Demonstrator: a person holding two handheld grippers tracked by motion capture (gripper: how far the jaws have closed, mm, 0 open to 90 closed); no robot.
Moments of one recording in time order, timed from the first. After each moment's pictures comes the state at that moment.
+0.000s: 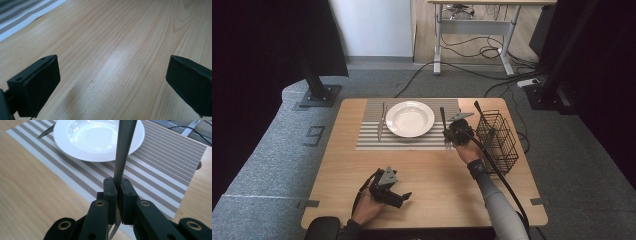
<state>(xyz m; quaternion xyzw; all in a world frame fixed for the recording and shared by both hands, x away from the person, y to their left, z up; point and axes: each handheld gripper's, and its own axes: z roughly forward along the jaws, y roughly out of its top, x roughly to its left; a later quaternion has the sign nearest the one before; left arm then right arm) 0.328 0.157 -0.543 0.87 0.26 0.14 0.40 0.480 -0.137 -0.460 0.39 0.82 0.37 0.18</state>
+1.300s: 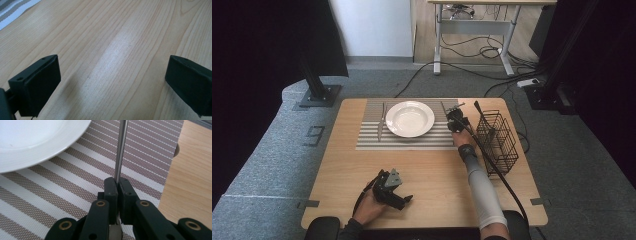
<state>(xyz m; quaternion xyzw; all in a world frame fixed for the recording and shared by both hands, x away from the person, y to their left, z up) 0.329 0.148 -0.547 0.89 0.24 0.14 0.35 0.568 -0.133 -0.509 0.47 0.81 0.27 0.22</state>
